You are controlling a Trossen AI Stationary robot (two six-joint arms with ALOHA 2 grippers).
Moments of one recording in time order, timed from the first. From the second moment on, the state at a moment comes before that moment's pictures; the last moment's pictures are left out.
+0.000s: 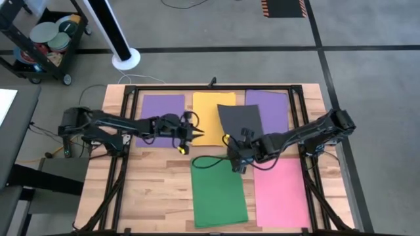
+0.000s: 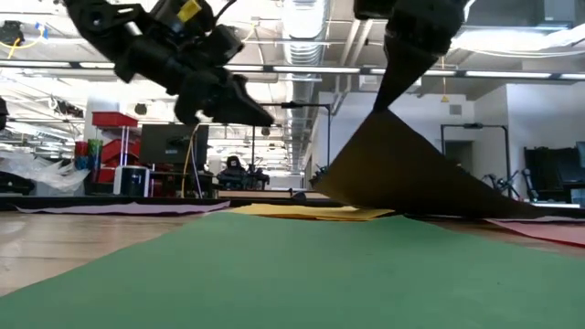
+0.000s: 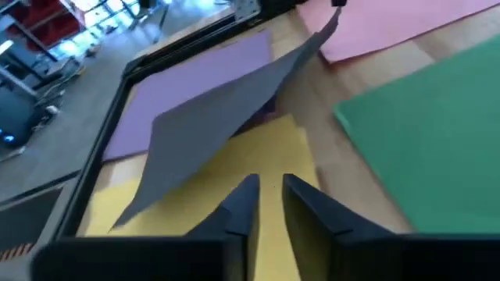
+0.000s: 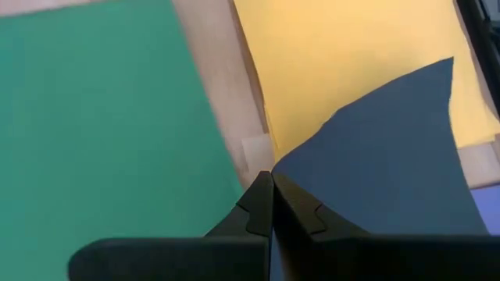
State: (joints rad) left arm 0.13 1.41 0.62 0.35 -0.01 0.47; right arm 0.28 1.63 1.27 -0.81 0.46 0.40
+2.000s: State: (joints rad) left arm -0.04 1.64 0.95 0.02 0.02 0.64; right arm 0.29 1.63 1.29 -0.65 0.45 0.40
